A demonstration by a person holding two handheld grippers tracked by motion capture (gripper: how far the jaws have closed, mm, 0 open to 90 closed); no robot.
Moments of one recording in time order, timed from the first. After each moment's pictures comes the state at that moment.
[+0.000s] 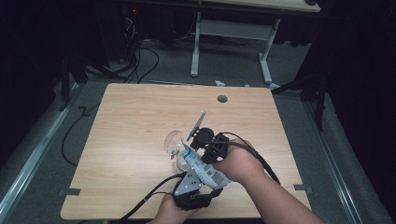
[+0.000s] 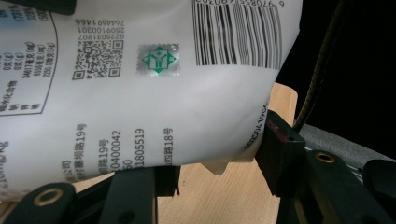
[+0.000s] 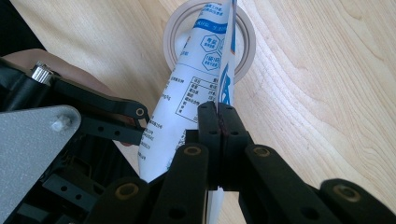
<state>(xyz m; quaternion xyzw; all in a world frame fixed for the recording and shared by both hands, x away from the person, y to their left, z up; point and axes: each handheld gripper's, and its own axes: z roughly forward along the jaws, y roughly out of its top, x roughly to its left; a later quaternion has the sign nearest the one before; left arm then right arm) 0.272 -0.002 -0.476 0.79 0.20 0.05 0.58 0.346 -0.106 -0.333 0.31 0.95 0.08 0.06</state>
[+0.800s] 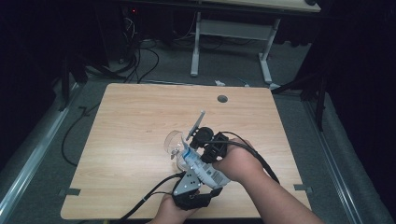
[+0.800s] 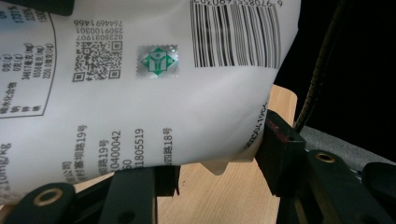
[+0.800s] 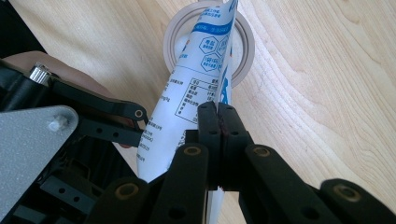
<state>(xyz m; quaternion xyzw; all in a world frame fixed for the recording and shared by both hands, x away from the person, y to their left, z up) 0.272 0.000 -0.475 0.79 0.20 0.05 0.58 0.347 -0.105 -0.331 0.31 0.95 0.08 0.07</state>
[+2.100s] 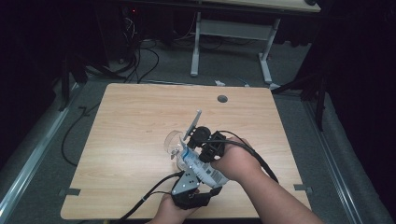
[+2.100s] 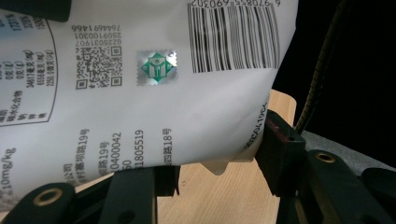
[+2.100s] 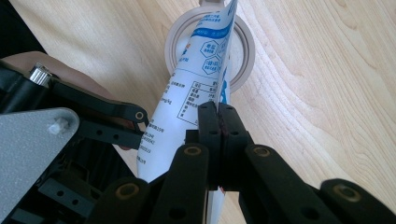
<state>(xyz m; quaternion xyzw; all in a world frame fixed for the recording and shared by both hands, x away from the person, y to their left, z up) 0.273 0.002 -0.473 0.78 0.20 0.05 0.59 0.348 -0.098 -0.329 0.30 0.95 0.07 0.07</state>
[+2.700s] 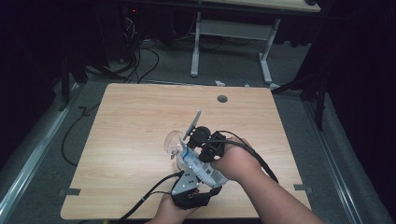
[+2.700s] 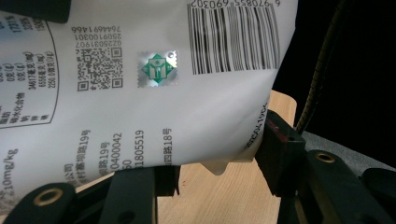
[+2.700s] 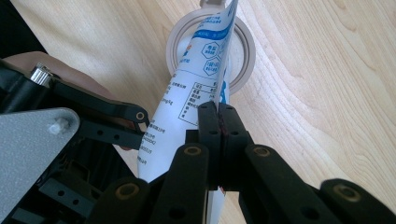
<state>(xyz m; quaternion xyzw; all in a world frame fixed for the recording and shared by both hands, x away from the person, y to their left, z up) 0.273 0.002 -0.472 0.78 0.20 0.06 0.59 0.347 -0.098 -0.328 0.29 0.95 0.08 0.07</state>
